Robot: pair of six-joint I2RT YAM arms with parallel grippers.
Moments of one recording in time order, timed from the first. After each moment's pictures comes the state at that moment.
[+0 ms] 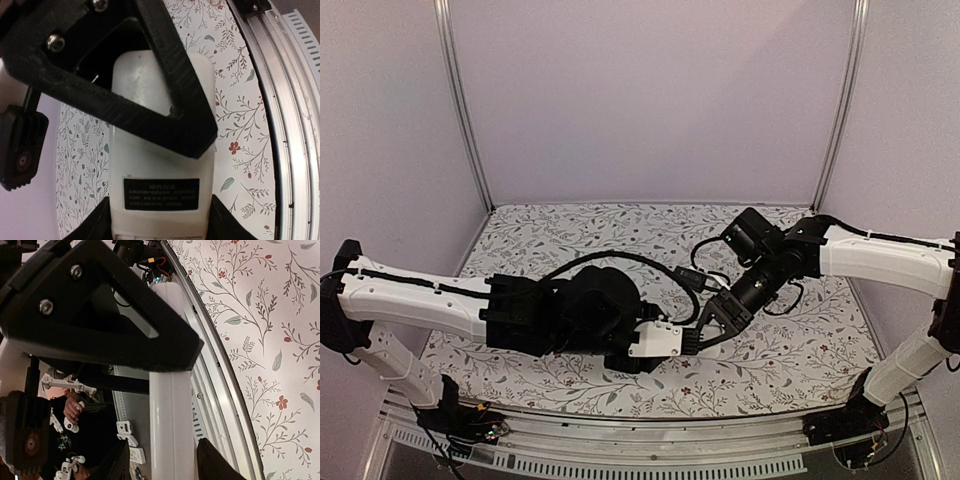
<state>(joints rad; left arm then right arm) -1.38 1.49 1.12 -0.32 -0.24 0.61 0.85 1.50 1.14 -0.78 -0.99 0.17</state>
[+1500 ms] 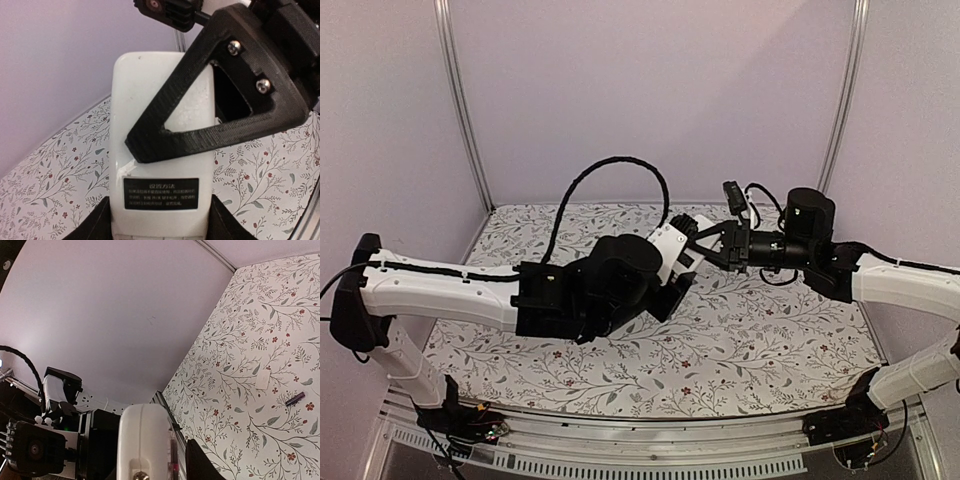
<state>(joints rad) -1.33 1.62 1.26 -0.07 -0.66 -0.06 0.73 1.27 0.84 0.31 -0.61 0.87</state>
